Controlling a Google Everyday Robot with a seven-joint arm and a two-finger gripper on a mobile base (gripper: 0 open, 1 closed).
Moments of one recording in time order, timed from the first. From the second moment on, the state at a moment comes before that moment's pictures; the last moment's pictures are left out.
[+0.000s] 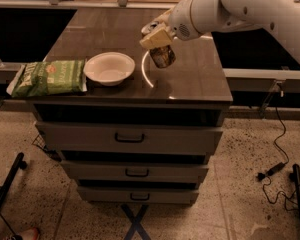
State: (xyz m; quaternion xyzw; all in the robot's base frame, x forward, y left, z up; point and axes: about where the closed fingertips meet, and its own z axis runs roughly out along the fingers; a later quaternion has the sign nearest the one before) arm 0.704 -0.028 0.955 -0.50 0.70 0.13 0.50
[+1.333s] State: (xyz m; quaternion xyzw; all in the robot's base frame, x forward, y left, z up) arm 0.762 -0.018 0.930 -0.57 0.70 0.11 0.41
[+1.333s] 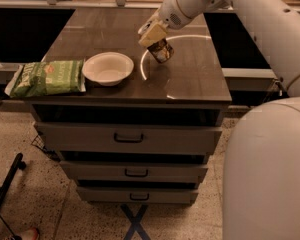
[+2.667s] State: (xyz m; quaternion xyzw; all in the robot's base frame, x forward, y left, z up) arm 0.745 -0.063 0.871 -0.63 0.75 0.02 0.21
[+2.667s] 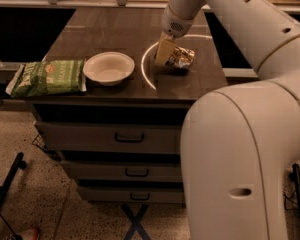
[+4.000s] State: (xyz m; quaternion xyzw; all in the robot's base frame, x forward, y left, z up) arm 0.745 -0.058 0.860 -0.63 0.75 0.03 0.19
